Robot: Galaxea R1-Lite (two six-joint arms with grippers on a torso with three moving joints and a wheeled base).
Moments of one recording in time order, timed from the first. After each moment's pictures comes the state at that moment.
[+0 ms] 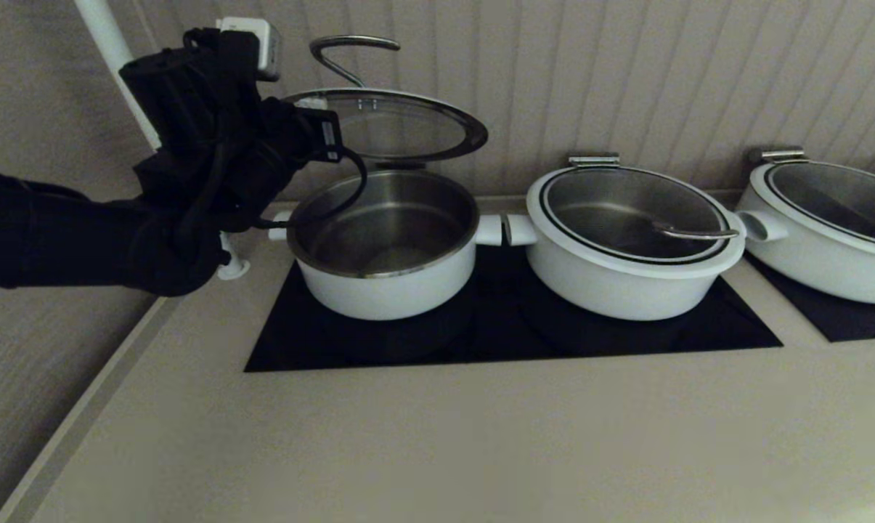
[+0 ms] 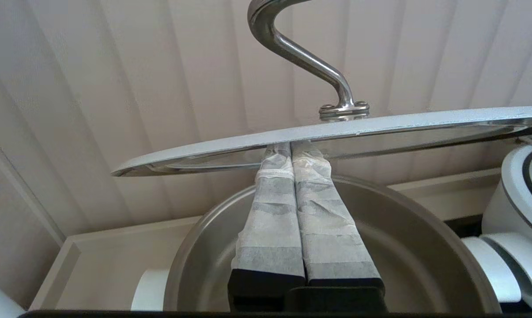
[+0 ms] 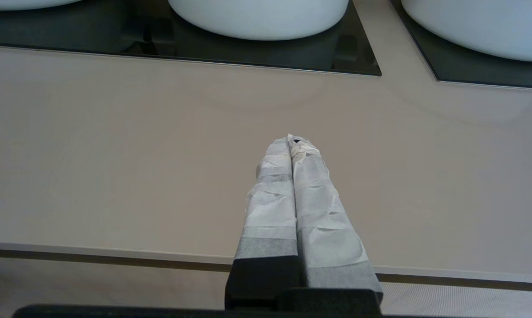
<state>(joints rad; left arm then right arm) -0.36 1.87 -1.30 -0.84 0.21 0.10 -0.01 0.00 0.00 0.00 0.05 -0.09</state>
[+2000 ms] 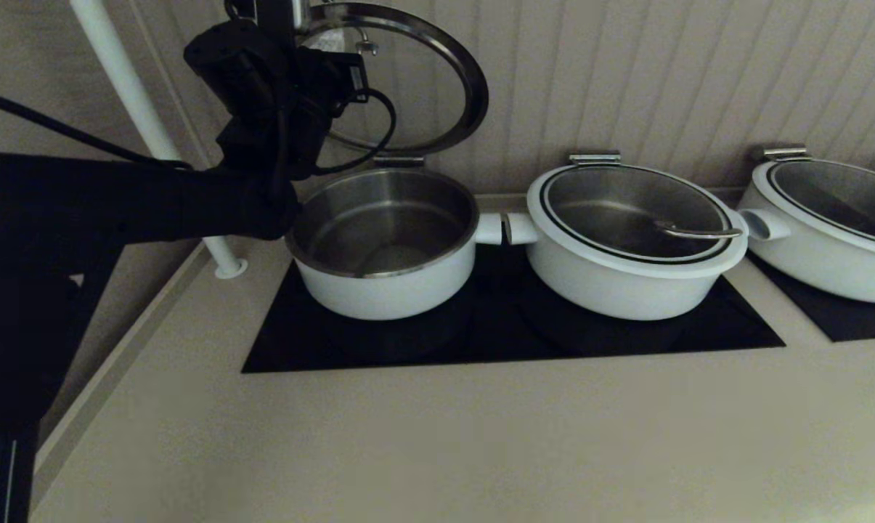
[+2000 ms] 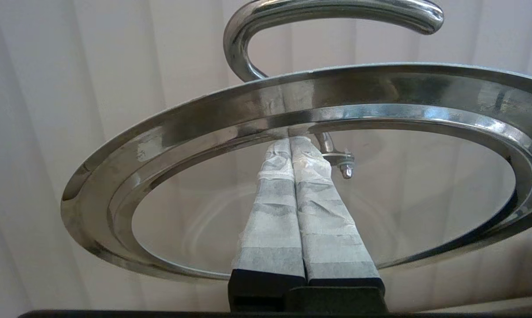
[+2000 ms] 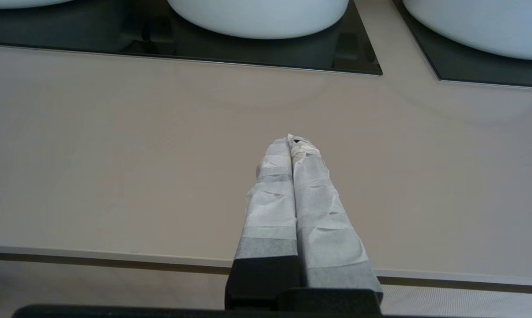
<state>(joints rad) -0.36 2.16 -1.80 -0.95 0.21 0.16 -0.01 0.00 0.00 0.00 0.05 -0.09</state>
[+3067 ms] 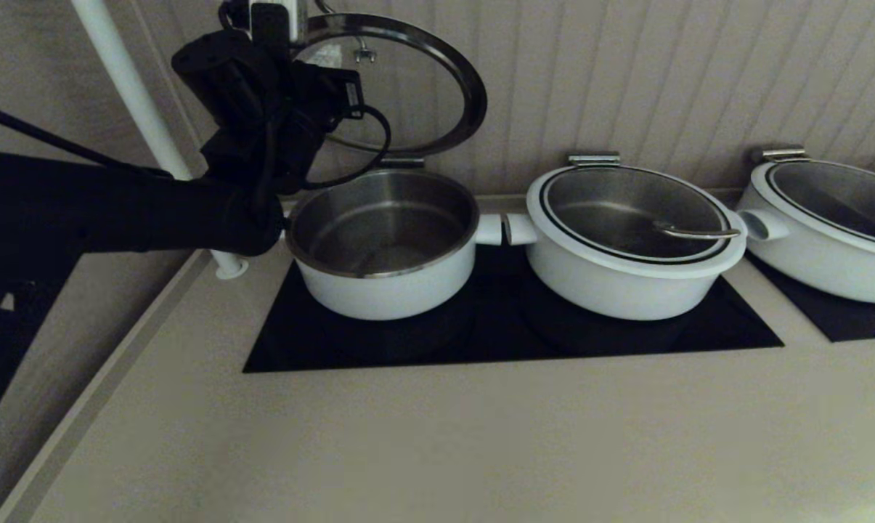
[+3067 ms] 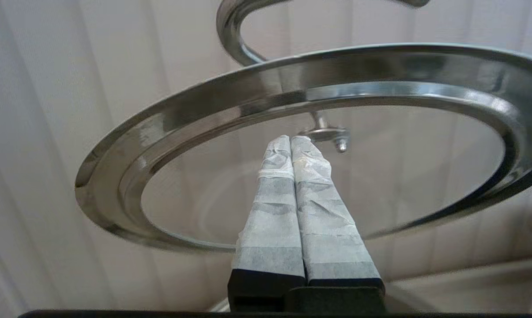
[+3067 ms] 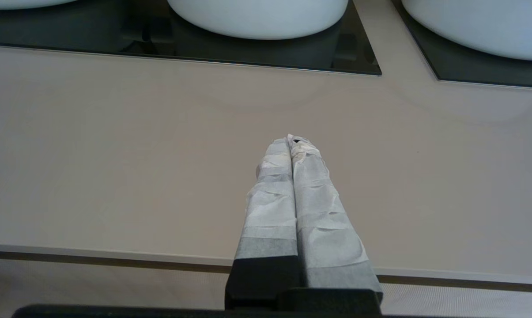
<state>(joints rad) -0.36 2.08 -1.62 -0.96 0.21 0.17 -0.01 0.00 0.00 0.00 0.05 -0.09</state>
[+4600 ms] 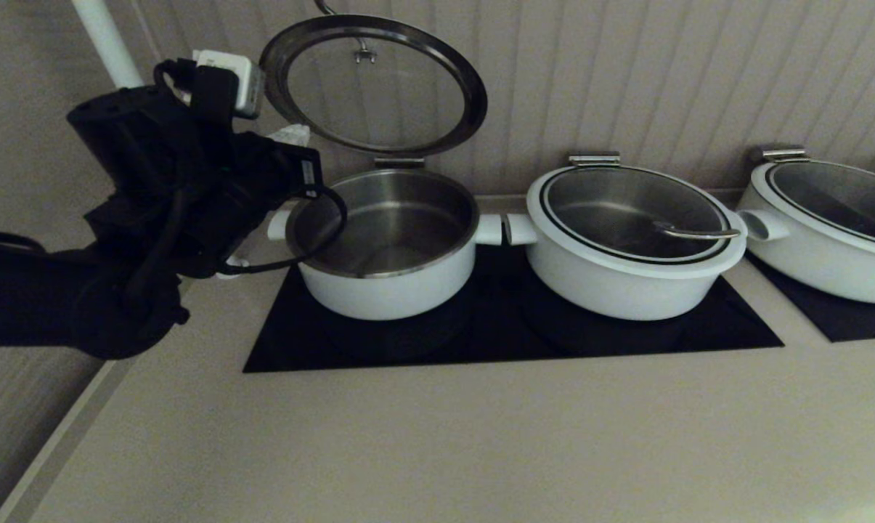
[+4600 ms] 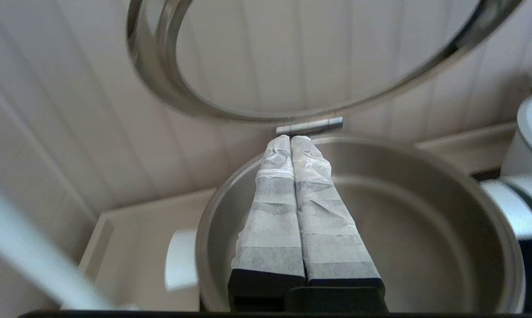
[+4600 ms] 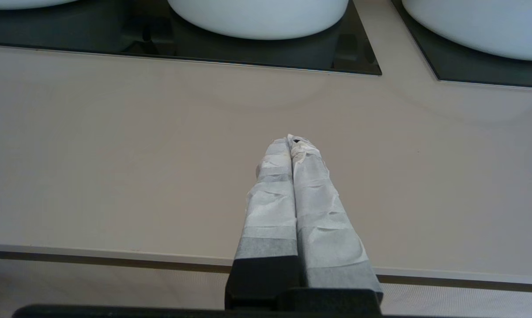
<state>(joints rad) -0.36 1.75 -1.03 -0.96 0.21 0.18 -0.01 0.00 0.00 0.00 0.05 -0.09</state>
